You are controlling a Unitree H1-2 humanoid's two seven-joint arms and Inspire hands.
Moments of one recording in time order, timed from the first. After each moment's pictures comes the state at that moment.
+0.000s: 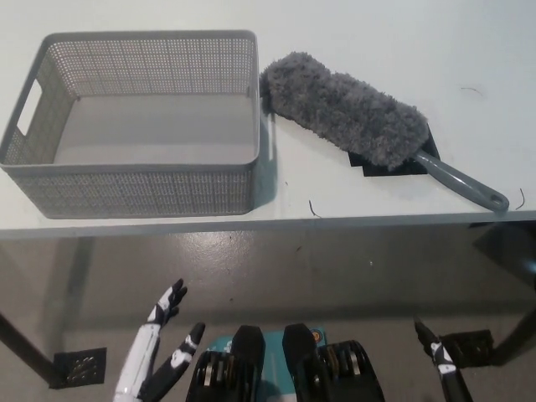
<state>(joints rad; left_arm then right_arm) 0.07 0.10 -0.06 0.18 0.28 -0.37 0.04 0.21 -0.10 0.15 0.15 -0.24 -0.33 -0.09</state>
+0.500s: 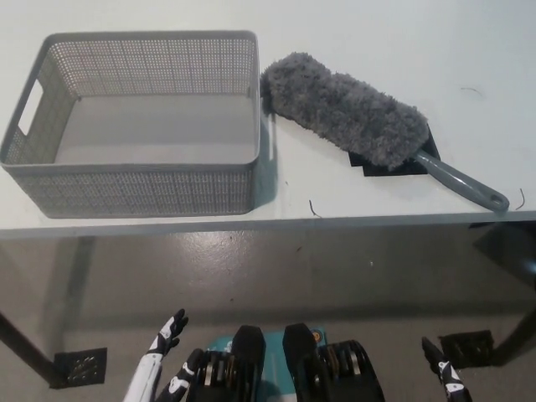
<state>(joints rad) 0.11 0.09 -0.06 0.18 0.29 -0.36 0.04 0.23 -0.10 0.14 0.16 -0.22 -0.38 -0.09</state>
